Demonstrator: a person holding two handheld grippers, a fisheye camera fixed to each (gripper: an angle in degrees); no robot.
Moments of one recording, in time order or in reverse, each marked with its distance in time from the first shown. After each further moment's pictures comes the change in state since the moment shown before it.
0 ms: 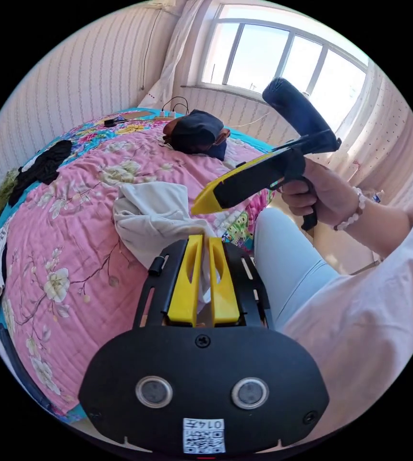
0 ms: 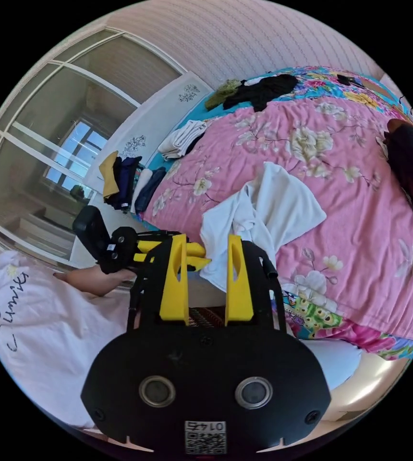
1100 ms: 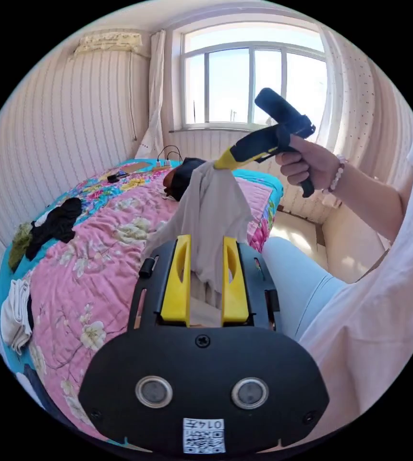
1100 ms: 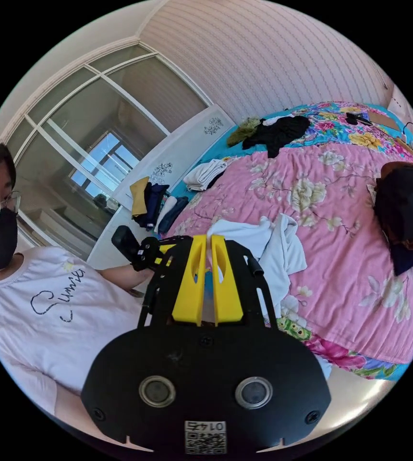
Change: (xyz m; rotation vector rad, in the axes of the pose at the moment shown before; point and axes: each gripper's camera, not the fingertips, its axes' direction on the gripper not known) left arm 0.050 -0.097 -0.115 0.281 -0.115 0.230; right arm -0.066 -0.020 -0.074 0.169 -0.091 -0.127
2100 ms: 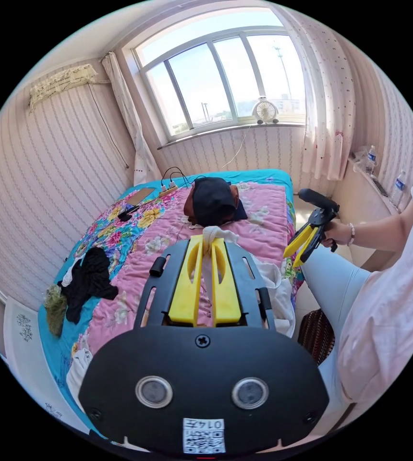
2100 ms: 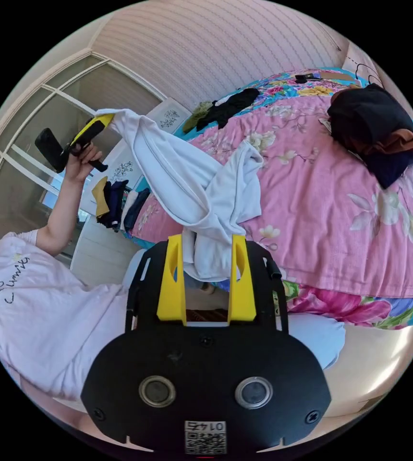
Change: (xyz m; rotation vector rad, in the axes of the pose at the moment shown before) left arm -0.084 -0.235 -0.051 -0.074 -0.065 0.199; right arm 0.040 0.056 0.109 0.006 0.133 0.227
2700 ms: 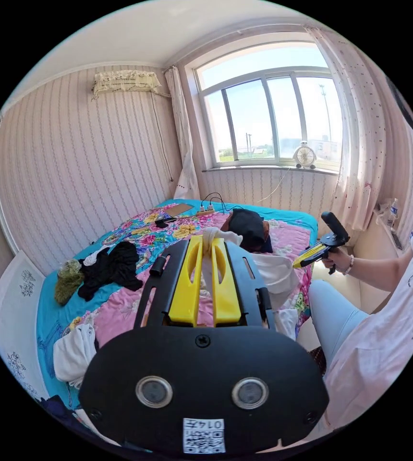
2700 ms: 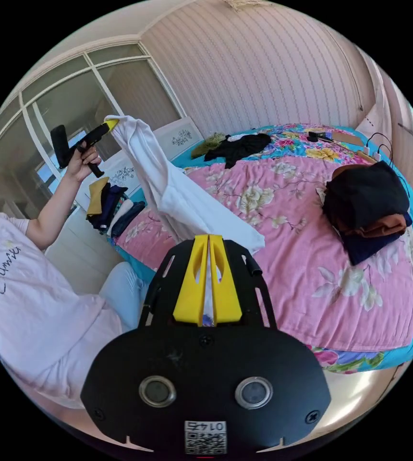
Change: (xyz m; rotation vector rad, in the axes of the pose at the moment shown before) left arm -0.081 -0.013 -0.158 0.188 -0.158 -0.242; right arm -0.119 -0.019 -0.041 0.218 0.144 -0.240
